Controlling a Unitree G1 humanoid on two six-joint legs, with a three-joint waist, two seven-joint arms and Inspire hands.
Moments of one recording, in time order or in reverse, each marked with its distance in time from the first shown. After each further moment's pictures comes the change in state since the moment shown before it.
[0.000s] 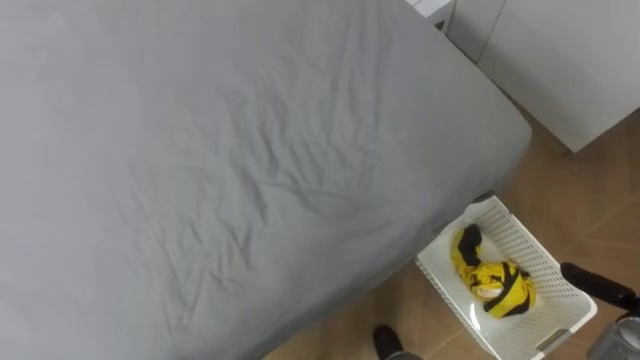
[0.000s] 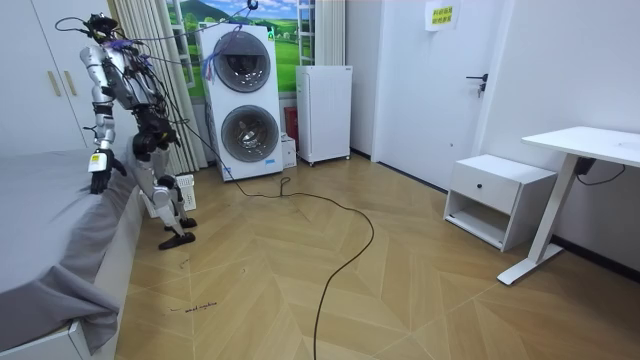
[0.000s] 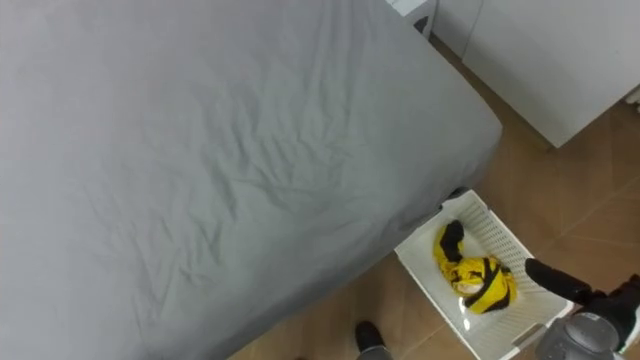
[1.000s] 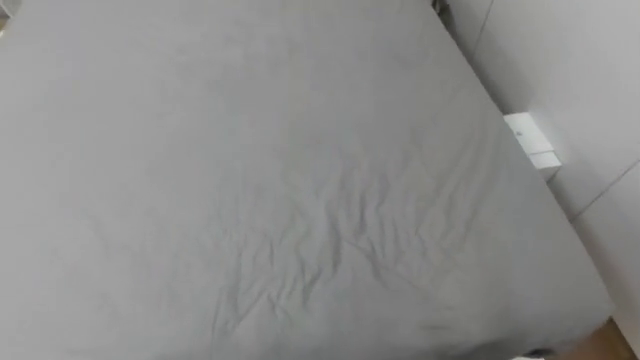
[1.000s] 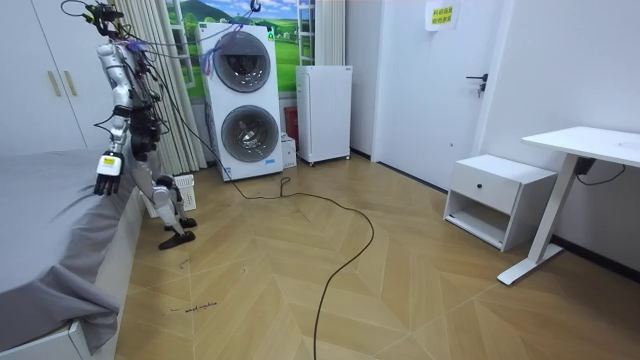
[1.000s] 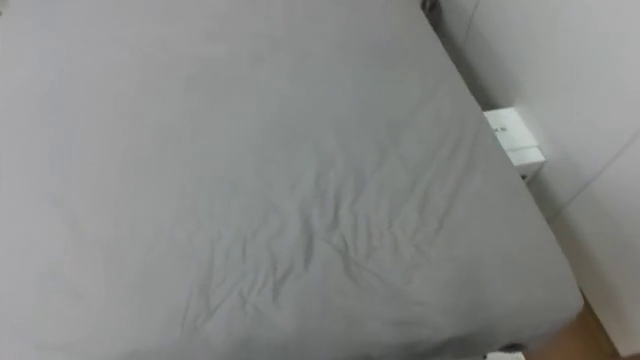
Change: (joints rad) left arm 0.087 -0.015 0.156 -0.126 0.126 -0.093 -0.119; right arm 0.279 0.167 0.296 0.114 -0.006 0.076 0.336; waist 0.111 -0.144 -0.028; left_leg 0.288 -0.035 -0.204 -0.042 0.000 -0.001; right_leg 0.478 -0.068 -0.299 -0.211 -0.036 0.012
